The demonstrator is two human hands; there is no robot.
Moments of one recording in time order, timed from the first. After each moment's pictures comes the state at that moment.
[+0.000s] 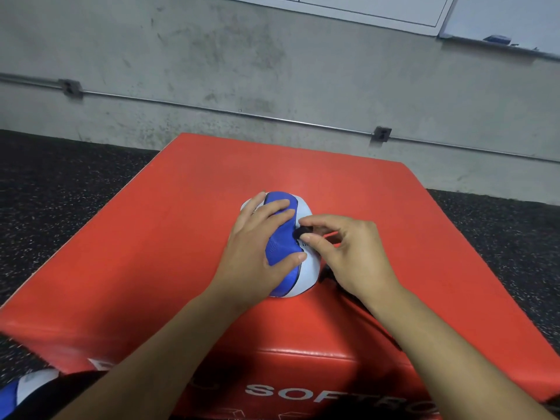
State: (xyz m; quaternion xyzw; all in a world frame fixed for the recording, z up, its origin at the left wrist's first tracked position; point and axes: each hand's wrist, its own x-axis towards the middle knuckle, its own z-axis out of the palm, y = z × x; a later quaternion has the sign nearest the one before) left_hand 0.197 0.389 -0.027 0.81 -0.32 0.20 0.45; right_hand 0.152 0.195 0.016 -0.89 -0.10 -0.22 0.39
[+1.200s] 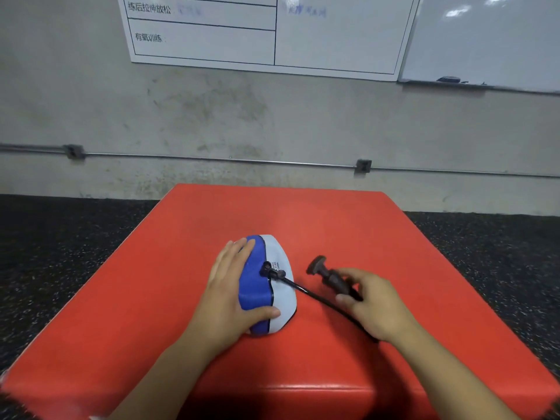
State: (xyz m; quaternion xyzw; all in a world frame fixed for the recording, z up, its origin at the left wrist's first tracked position) left_hand 0.194 0.417 -0.026 0.85 -0.29 0.13 0.42; right_hand 0.128 0.125 -0.010 -0.96 0.07 -0.10 0.25
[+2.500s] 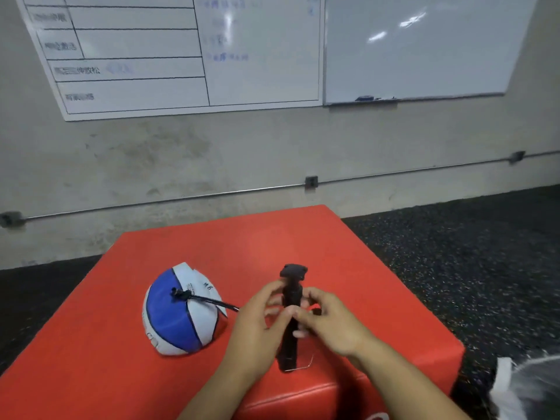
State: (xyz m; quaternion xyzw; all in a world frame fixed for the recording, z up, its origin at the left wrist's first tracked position) left_hand 0.117 0.263 0.003 0.75 -0.32 0.01 0.57; right_hand 0.065 0.102 0.005 -0.75 0.03 -0.08 0.65
